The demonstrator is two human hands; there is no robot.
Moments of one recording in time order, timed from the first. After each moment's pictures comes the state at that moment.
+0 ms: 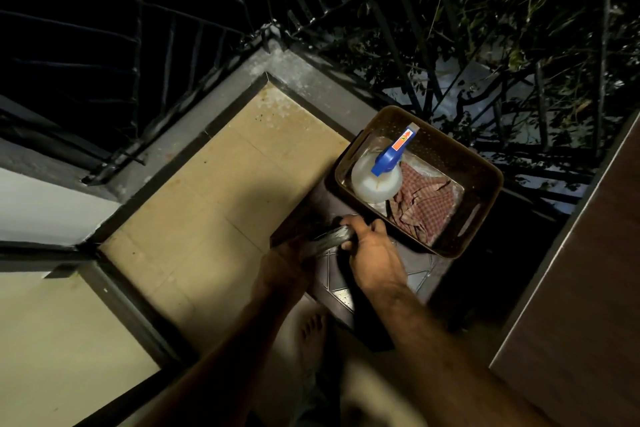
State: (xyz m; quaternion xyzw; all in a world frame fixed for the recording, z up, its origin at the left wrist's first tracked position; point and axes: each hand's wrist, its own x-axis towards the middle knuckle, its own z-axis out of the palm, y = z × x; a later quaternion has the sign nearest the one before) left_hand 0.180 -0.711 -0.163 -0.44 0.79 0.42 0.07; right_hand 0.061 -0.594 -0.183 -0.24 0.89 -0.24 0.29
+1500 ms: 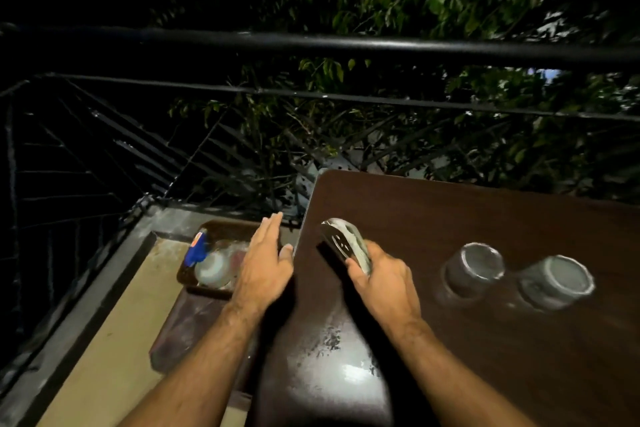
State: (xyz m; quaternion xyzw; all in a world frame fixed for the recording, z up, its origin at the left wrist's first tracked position) left_hand 0.044 -0.469 0.060 -0.14 0.92 0.37 -0.05; right_hand 0.027 -0.258 0.044 -0.06 0.93 -0.35 -0.01
